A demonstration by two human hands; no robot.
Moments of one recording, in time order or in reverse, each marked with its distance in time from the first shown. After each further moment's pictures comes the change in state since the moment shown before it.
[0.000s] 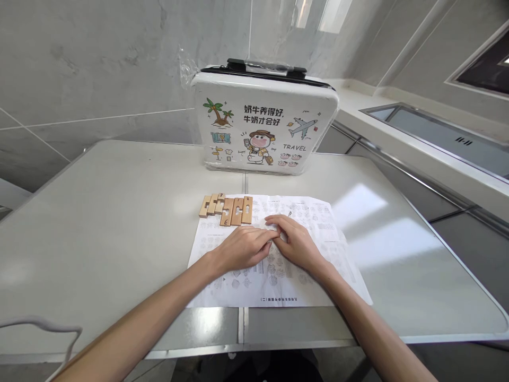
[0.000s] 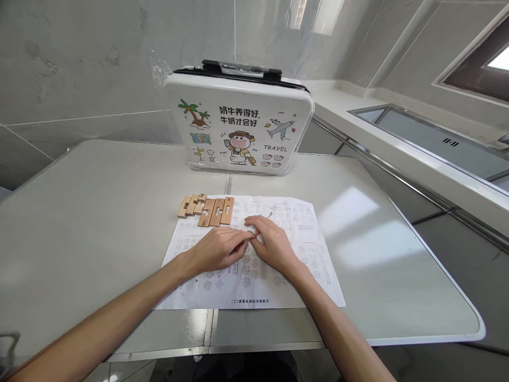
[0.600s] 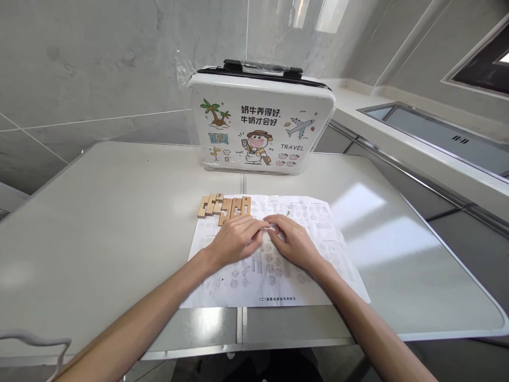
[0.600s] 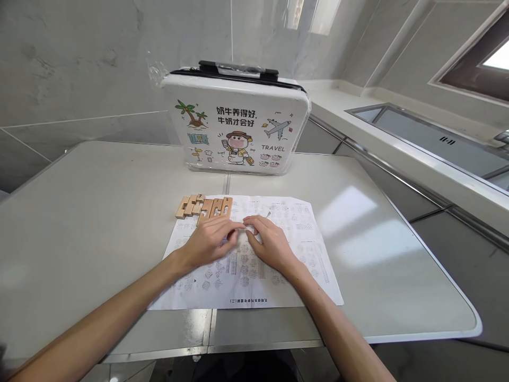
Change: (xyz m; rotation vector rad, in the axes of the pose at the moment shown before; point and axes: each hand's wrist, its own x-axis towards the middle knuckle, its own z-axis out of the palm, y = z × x) left_hand 0.003 -0.005 -0.015 0.058 0.194 -0.055; right_hand 0.002 -0.006 -0.002 -0.002 -0.002 0.024
